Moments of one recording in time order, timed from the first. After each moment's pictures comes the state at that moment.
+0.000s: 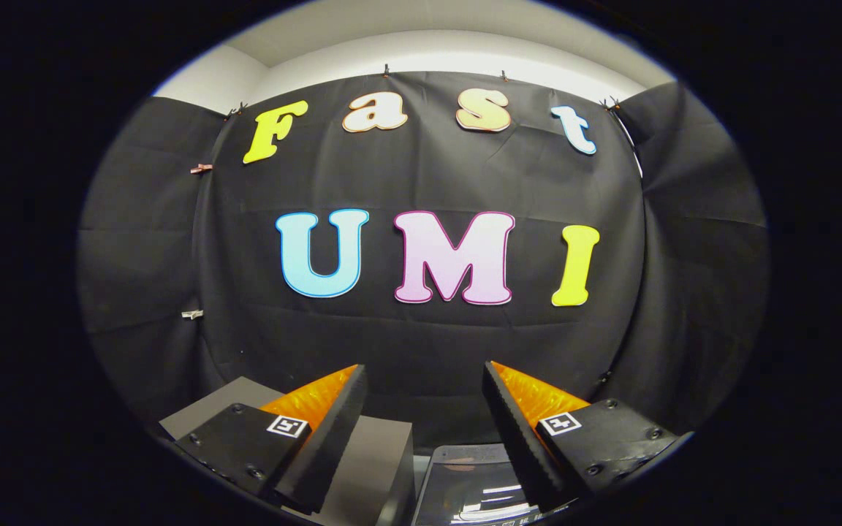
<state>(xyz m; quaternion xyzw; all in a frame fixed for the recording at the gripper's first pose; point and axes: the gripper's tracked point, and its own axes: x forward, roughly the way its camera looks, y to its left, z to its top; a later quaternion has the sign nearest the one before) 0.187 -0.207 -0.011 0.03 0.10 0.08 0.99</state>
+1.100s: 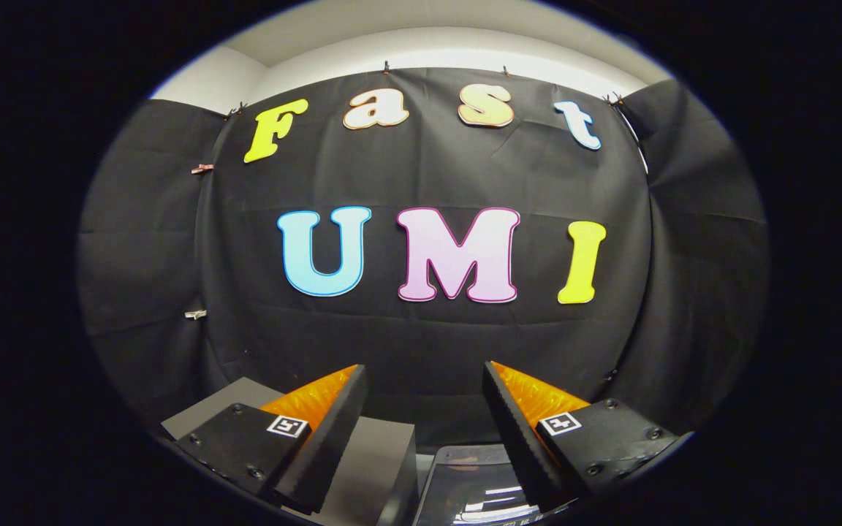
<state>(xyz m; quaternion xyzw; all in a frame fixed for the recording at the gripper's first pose) 0.194 -0.205 -0.015 0.03 0.11 0.09 0.99</state>
